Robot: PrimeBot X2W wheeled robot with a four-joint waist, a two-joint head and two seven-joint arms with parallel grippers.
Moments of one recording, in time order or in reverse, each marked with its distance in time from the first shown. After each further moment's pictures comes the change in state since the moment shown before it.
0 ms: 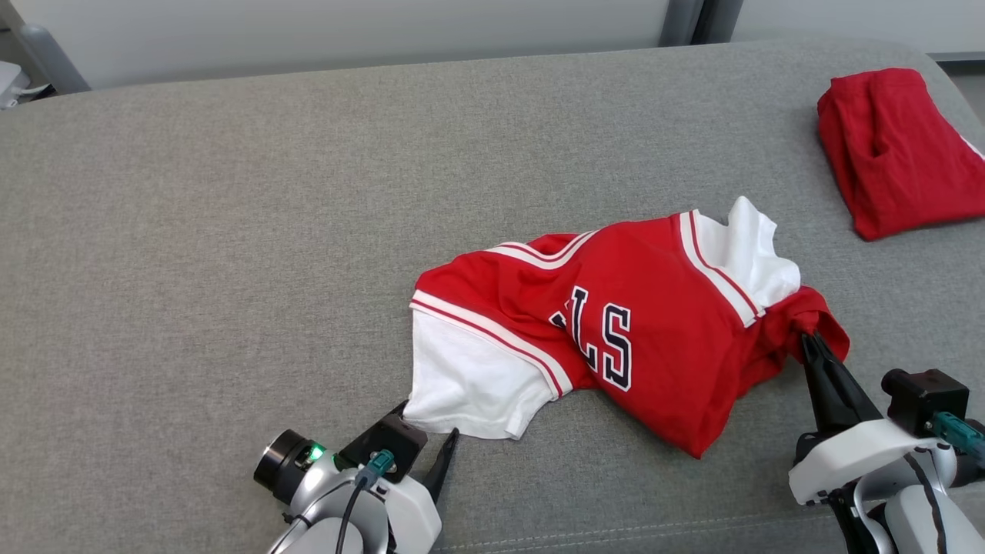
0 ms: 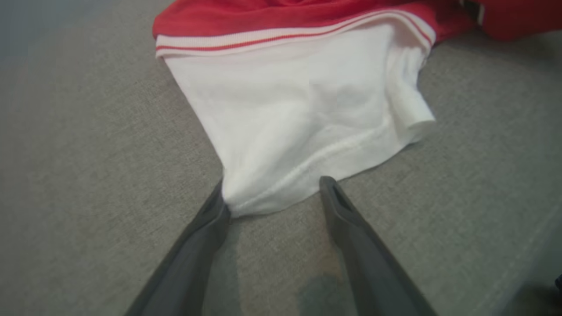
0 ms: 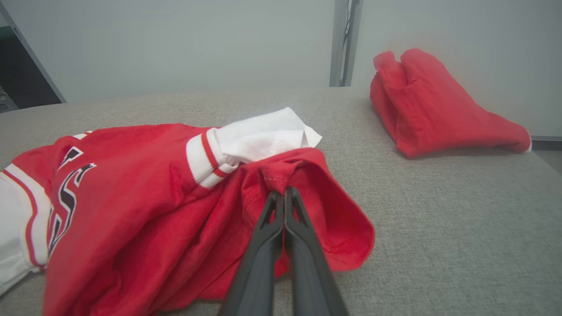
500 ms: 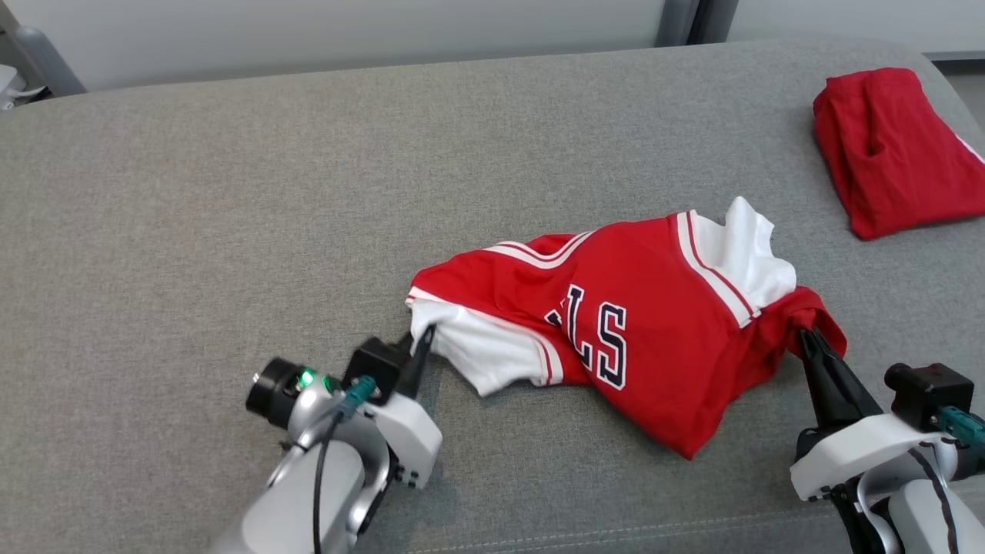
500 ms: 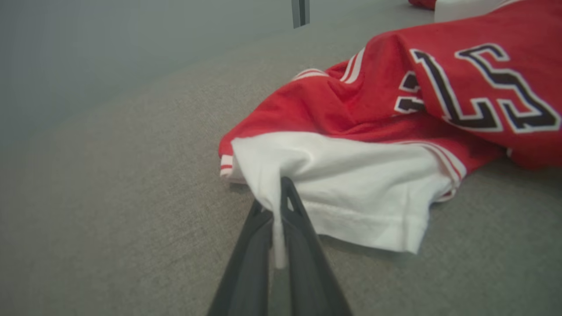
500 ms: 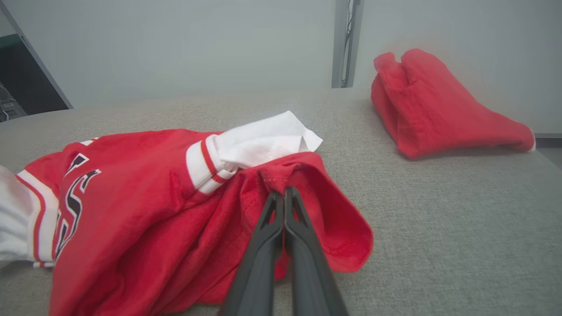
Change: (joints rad) left arm -0.108 -0.070 0.104 0.090 0.016 -0.004 -0.102; right arm -0.008 -0.035 0.050 -0.008 0.071 0.000 0.000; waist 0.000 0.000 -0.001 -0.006
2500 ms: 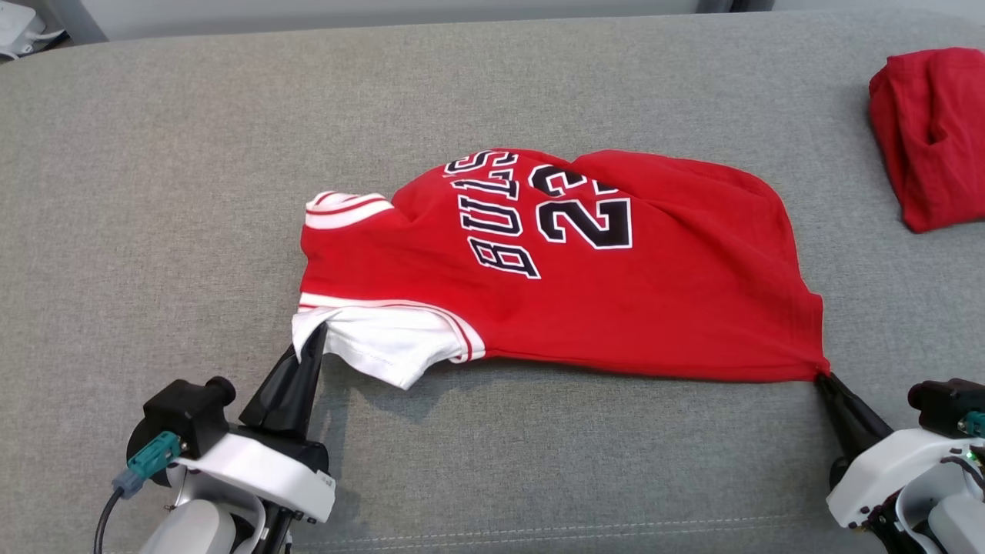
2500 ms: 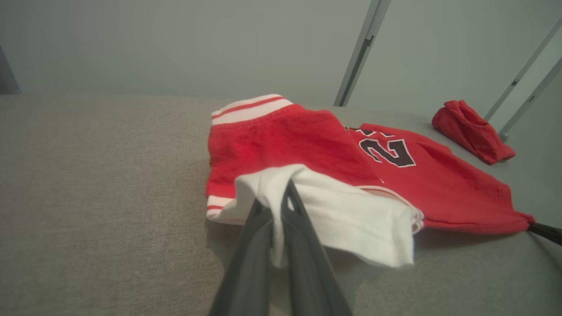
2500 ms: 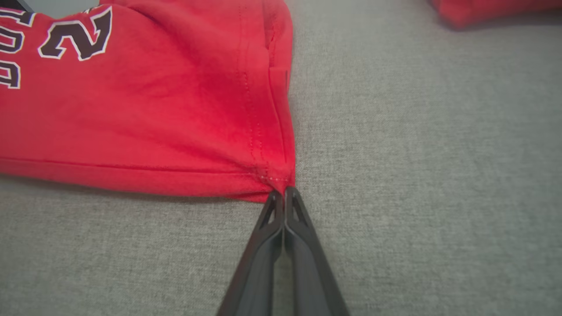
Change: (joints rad) left arm 0.317 0.225 0.322 -0.579 -0.241 -0.095 0.008; right arm -0.072 -0.205 0.324 0.169 0.390 0.000 0.016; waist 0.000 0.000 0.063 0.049
